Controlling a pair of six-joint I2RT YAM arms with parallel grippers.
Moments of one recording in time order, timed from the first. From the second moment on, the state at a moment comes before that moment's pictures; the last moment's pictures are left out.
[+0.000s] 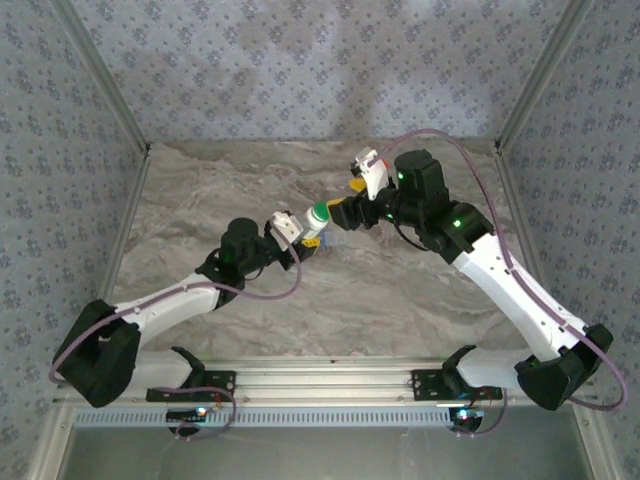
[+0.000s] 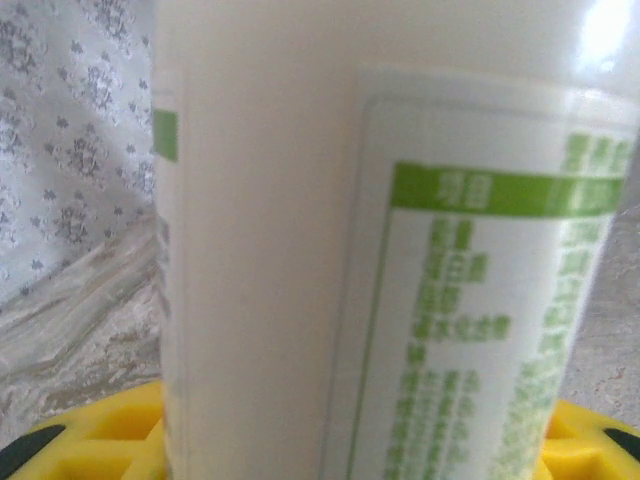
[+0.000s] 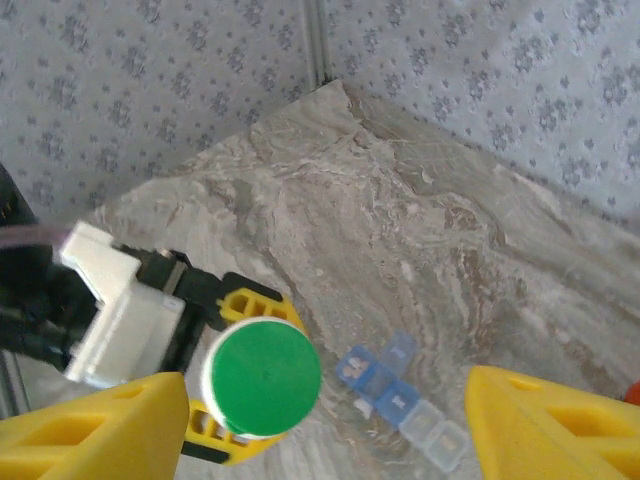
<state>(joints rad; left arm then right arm) -0.66 1.27 0.62 0.44 0.28 0.22 0.63 1.25 1.37 -0.54 -0.27 0.00</state>
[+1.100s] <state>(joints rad) -0.63 1.28 0.66 0.33 0.71 0.06 0.56 1.26 1.09 -0.13 -0.76 -0.28</state>
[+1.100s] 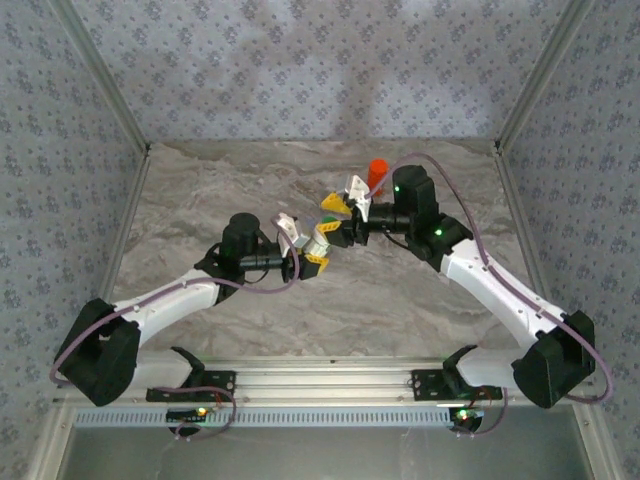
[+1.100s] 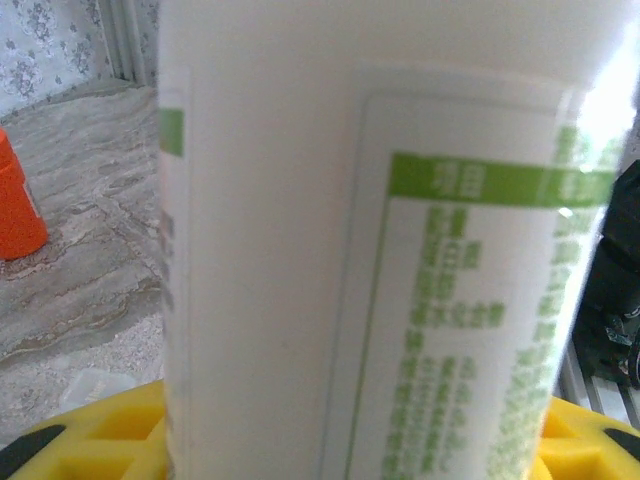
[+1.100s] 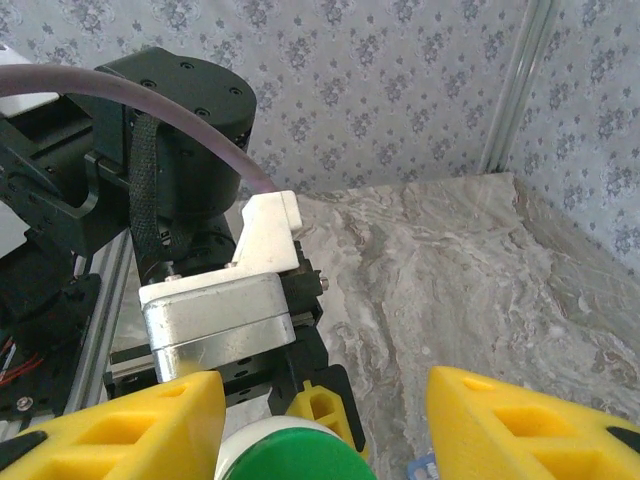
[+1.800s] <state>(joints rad) -0.64 1.26 0.66 0.31 0.75 0.05 0.53 1.23 1.06 -0.07 -0.83 -0.21</state>
